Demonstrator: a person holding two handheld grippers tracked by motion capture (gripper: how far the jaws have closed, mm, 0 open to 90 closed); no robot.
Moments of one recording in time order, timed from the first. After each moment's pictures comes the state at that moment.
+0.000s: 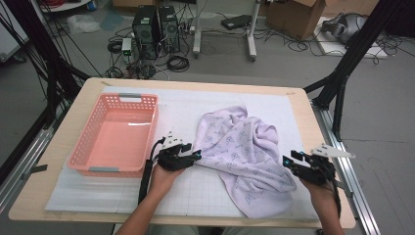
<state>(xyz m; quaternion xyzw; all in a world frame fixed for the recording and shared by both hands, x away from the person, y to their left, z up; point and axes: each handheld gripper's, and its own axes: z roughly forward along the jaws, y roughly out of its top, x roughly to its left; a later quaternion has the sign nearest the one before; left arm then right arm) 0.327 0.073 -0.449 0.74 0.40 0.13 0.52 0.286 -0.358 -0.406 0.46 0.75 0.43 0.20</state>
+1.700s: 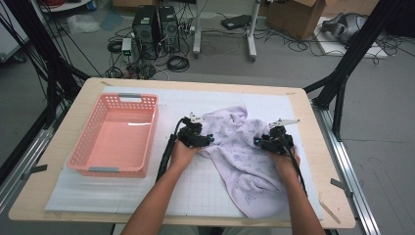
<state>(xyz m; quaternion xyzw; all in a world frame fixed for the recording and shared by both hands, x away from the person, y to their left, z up) 0.405 0.014 -0.448 0.80 0.41 0.18 0.40 0.387 -0.295 -0.437 0.47 0.80 0.36 0.15</state>
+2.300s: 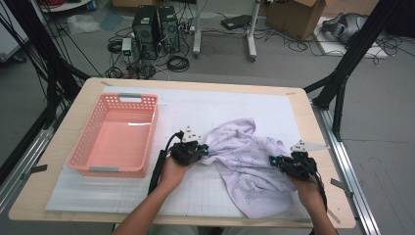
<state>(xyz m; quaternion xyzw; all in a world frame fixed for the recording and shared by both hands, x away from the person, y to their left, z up) 0.332 0.037 -0.436 0.81 0.34 0.13 0.46 0.286 -0.334 -0.418 0.42 0.80 0.41 0.14</state>
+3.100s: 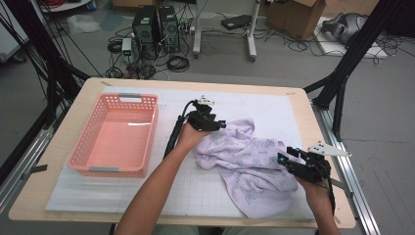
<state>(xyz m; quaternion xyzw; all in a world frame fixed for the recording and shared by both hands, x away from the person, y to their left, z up) 0.457 -0.012 -0.409 0.81 0.36 0.09 0.45 0.278 -0.353 -0.400 0.44 0.74 0.47 0.20</state>
